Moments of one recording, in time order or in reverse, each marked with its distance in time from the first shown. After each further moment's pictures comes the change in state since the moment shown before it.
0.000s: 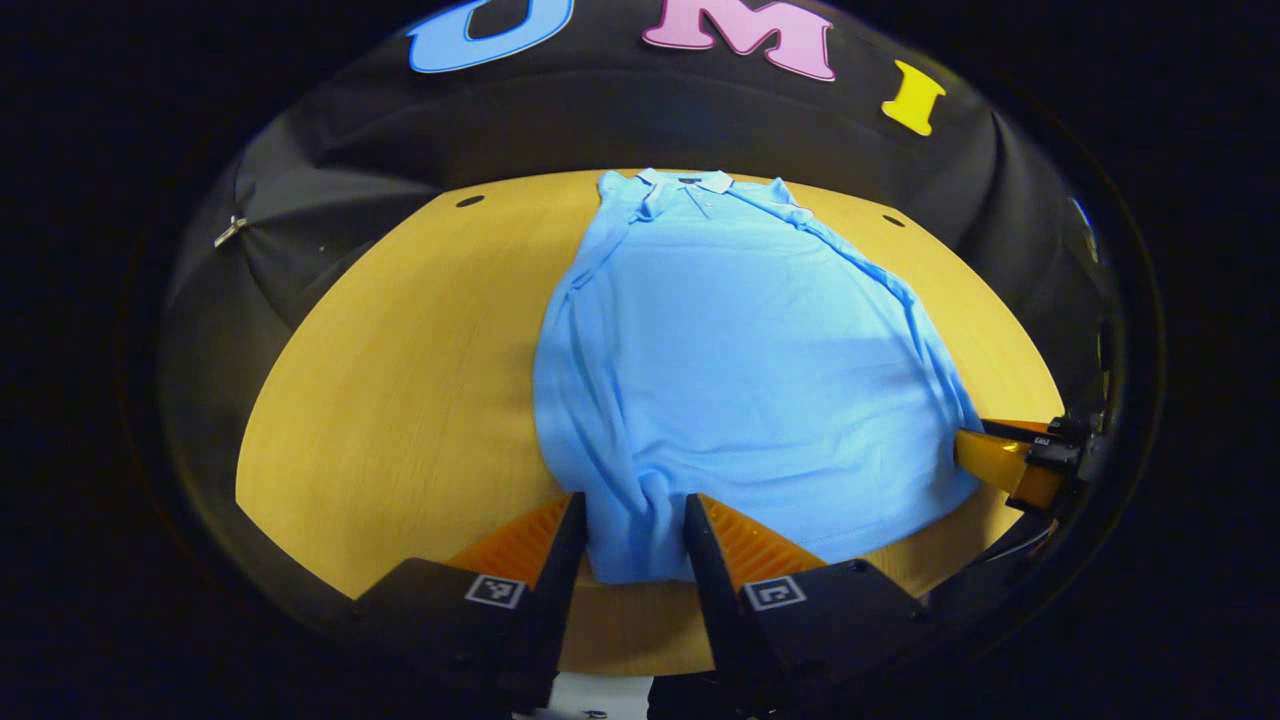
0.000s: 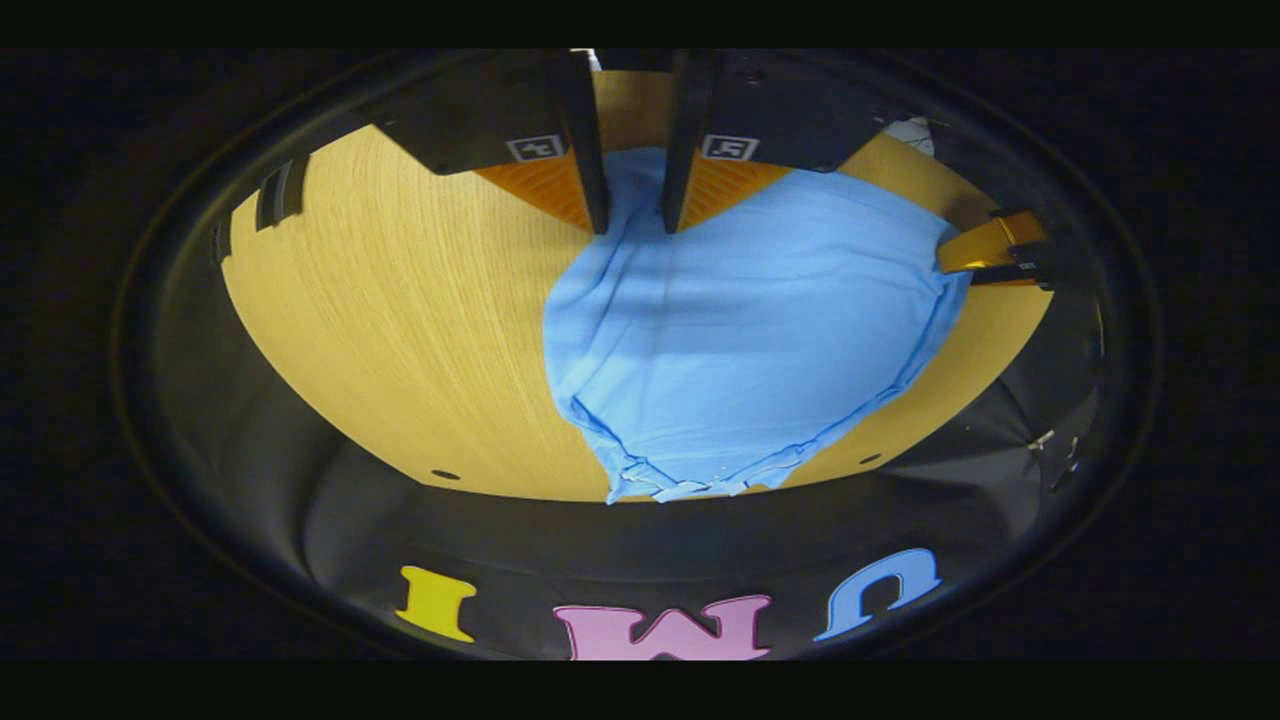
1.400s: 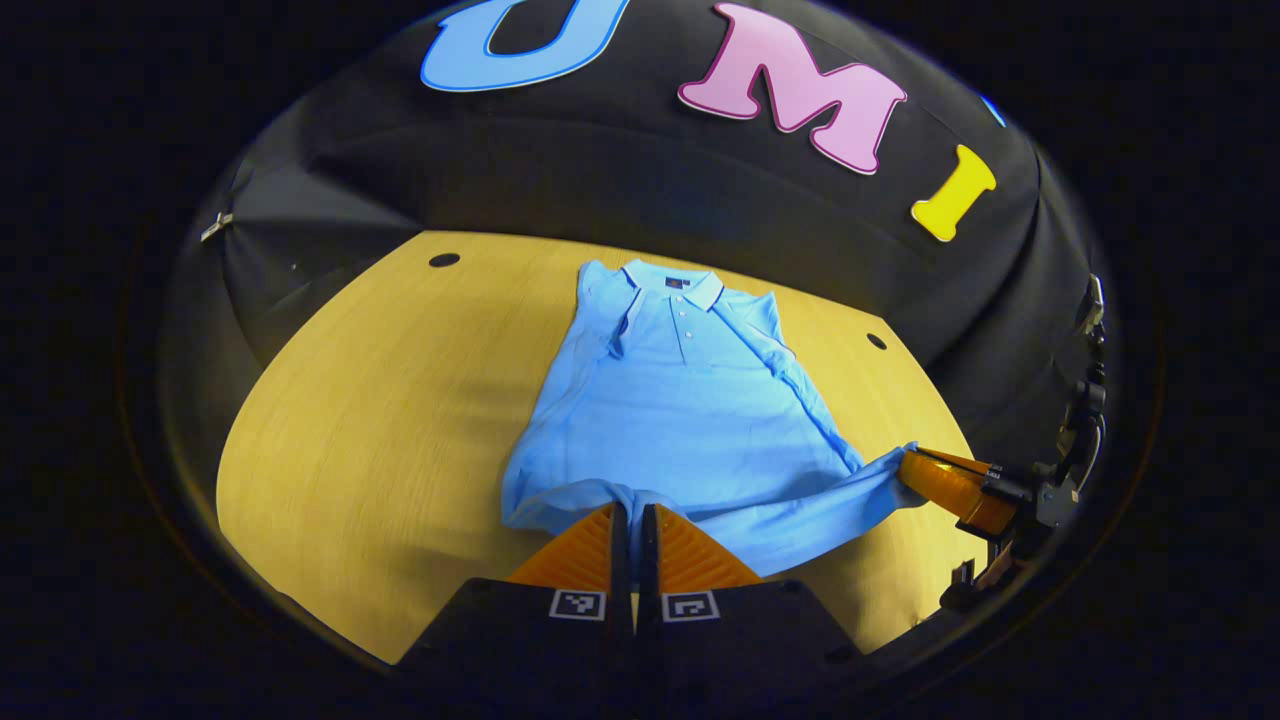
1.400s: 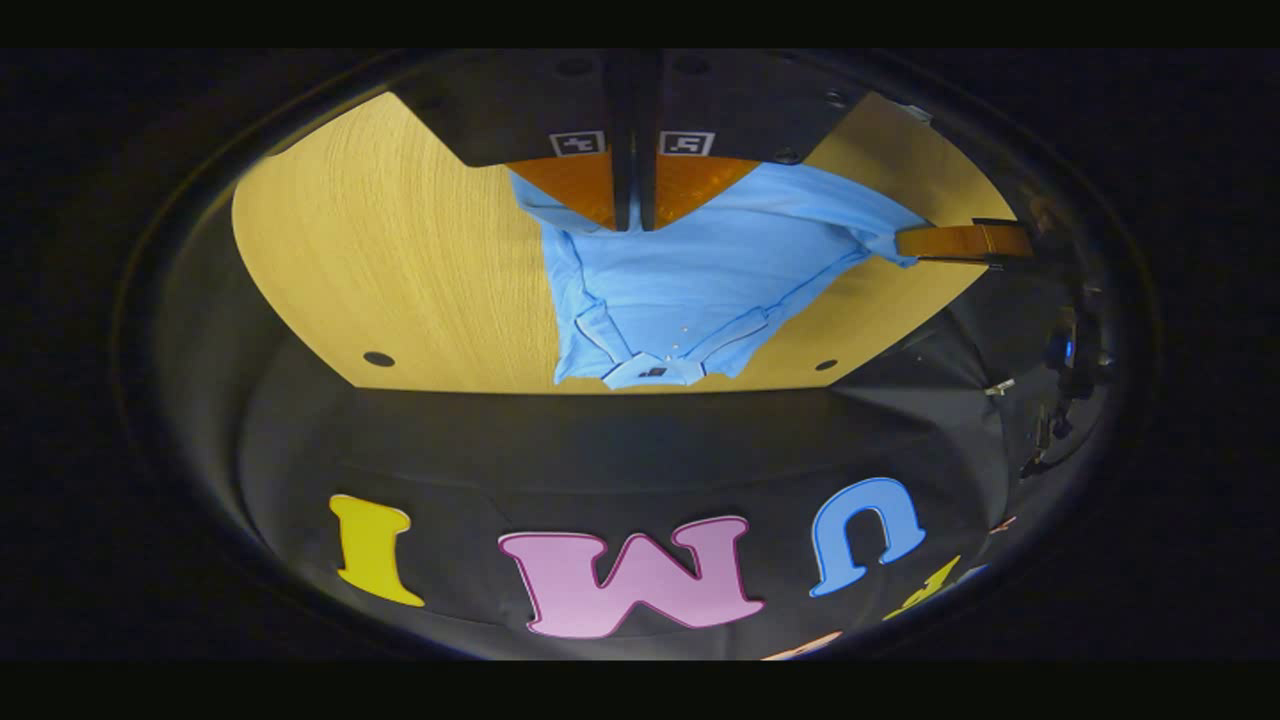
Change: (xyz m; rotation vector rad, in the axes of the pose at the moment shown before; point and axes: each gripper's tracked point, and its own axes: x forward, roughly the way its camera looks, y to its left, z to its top) left arm 0.009 -0.014 0.180 -0.175 -0.164 -0.104; right arm 0.031 0.004 0.204 -0.052 -0.288 0.147
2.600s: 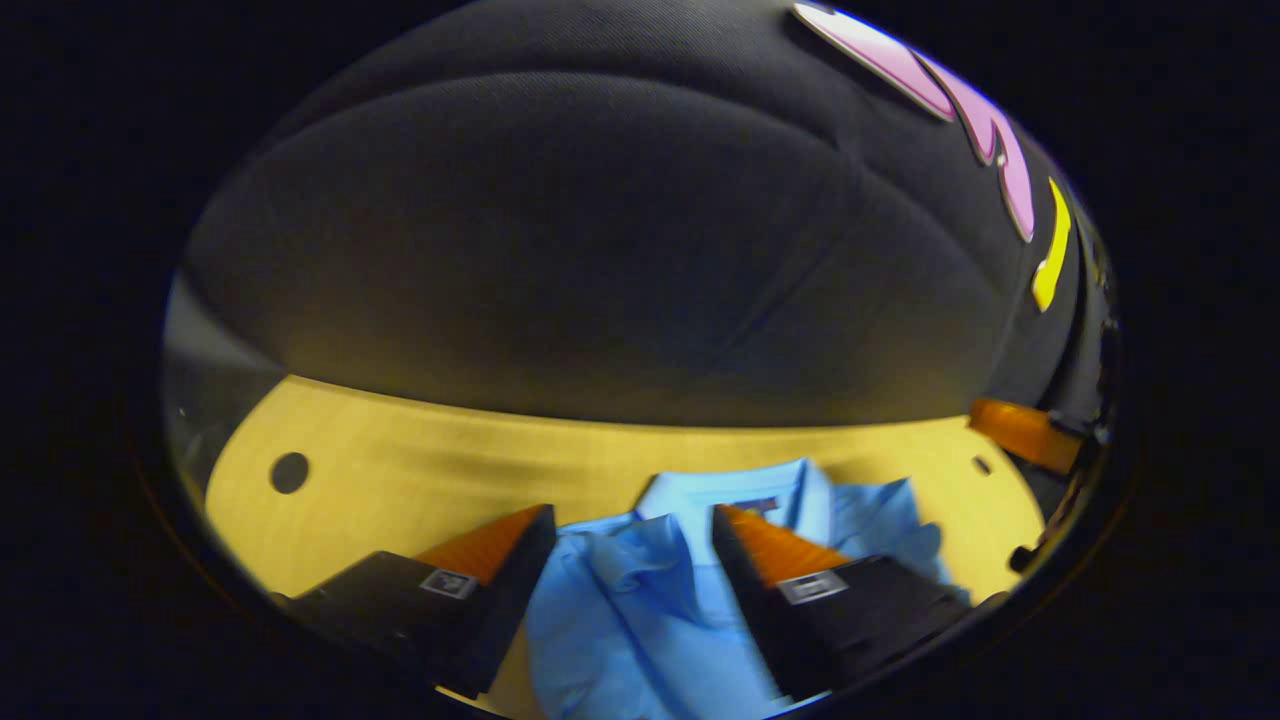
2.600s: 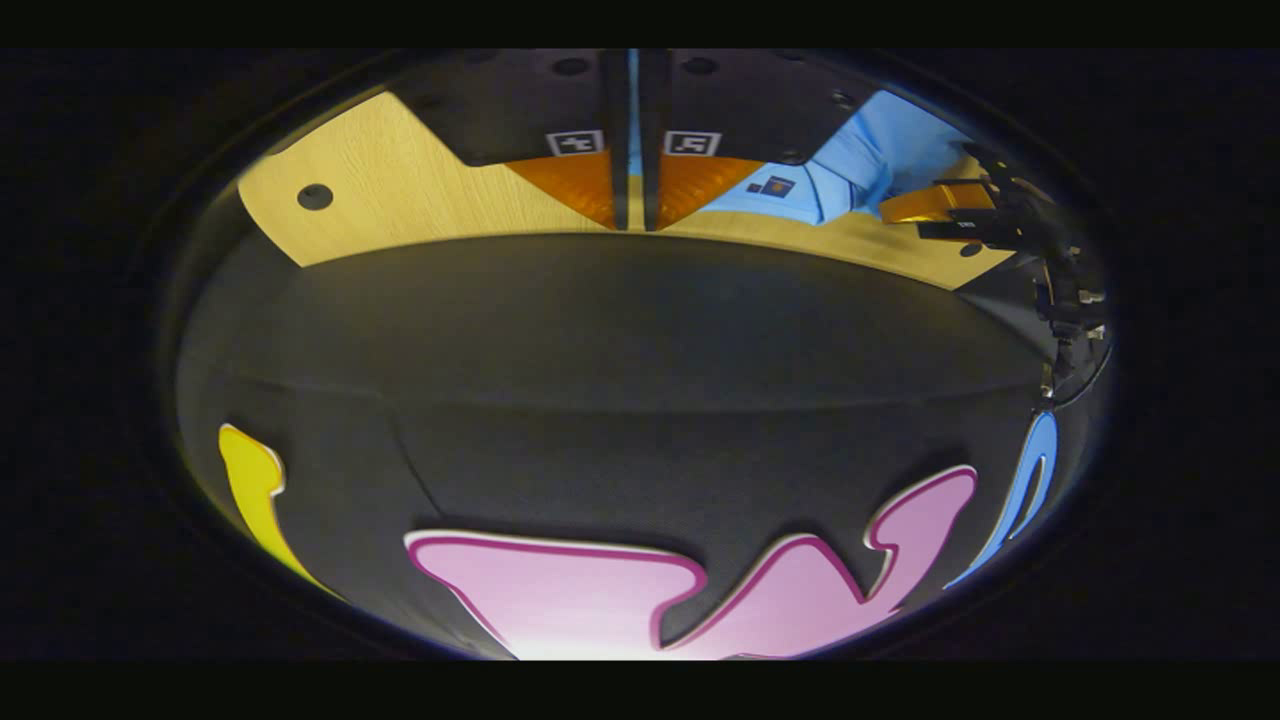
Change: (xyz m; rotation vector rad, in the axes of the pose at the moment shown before) left arm 0.289 0.039 0.236 0.125 -0.210 -0.009; right arm 0.274 -0.092 0.176 -0.004 -0.203 -0.146
